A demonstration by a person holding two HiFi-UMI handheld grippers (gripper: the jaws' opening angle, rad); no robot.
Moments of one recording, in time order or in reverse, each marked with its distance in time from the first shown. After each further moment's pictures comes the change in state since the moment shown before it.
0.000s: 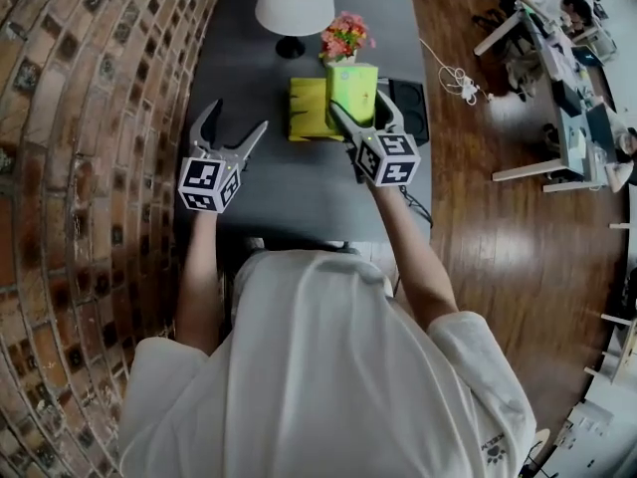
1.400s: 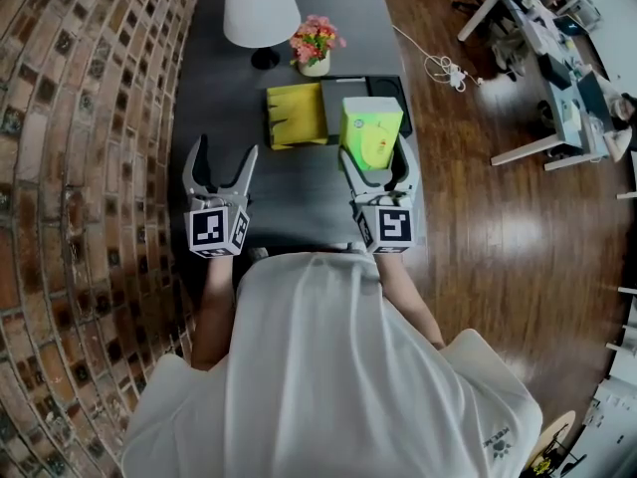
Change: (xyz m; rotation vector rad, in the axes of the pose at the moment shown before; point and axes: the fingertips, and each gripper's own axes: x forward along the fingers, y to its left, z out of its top) left arm -0.030 -0.055 0.041 0.005 -0.142 0.149; right arm -0.144 -0.001 0.025 -0.183 -0.228 -0.249
